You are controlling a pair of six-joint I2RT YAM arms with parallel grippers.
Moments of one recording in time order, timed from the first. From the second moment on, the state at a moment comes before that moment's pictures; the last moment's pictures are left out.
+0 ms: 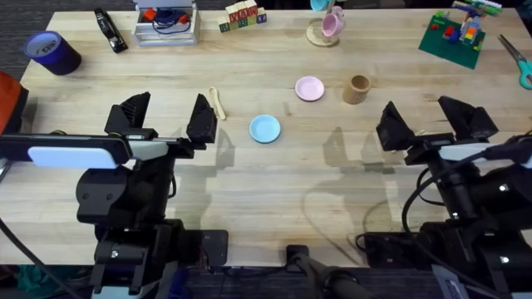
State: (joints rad) left arm 0.00 0.00 0.01 -0.02 0.01 0.00; right arm 0.00 0.00 0.01 -0.09 -0.05 -0.02
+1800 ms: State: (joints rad) left arm 0.00 0.67 1.23 -1.14 0.01 -0.02; right arm 0.00 0.65 1.11 -1.02 -0.10 -0.01
